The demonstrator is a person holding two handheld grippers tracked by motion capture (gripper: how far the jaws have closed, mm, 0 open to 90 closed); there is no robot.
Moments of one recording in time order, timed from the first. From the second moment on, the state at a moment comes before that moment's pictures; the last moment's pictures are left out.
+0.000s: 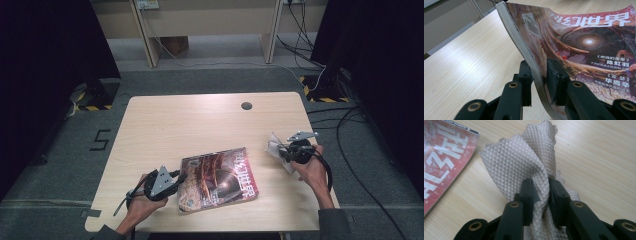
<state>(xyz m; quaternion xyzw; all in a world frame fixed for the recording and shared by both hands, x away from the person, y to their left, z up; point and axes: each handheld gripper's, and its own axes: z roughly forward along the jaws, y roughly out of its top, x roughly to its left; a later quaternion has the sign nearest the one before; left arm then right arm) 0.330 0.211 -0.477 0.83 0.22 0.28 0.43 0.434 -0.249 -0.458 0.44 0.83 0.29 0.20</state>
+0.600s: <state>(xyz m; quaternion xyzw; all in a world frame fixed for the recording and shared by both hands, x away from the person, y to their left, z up) 0.330 0.211 -0.477 0.83 0.22 0.28 0.43 0.435 -0.251 -0.474 0.45 0.83 0.27 0.19</state>
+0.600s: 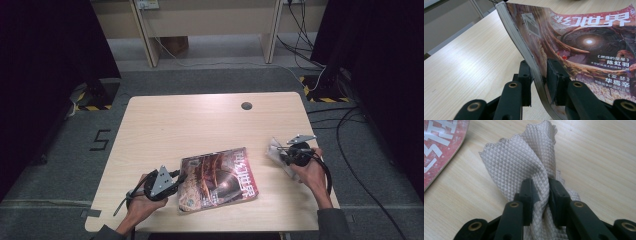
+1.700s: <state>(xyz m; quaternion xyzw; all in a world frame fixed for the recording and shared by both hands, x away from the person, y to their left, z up) 0.330 0.211 -0.477 0.83 0.22 0.28 0.43 0.437 -0.254 -0.473 0.45 0.82 0.30 0.19</state>
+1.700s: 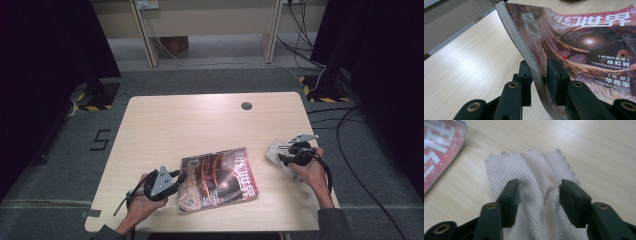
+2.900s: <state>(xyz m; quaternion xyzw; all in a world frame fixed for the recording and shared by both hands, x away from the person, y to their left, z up) 0.333 0.212 -0.477 0.83 0.22 0.28 0.44 0.429 -0.114 -0.437 0.22 0.87 0.41 0.14</state>
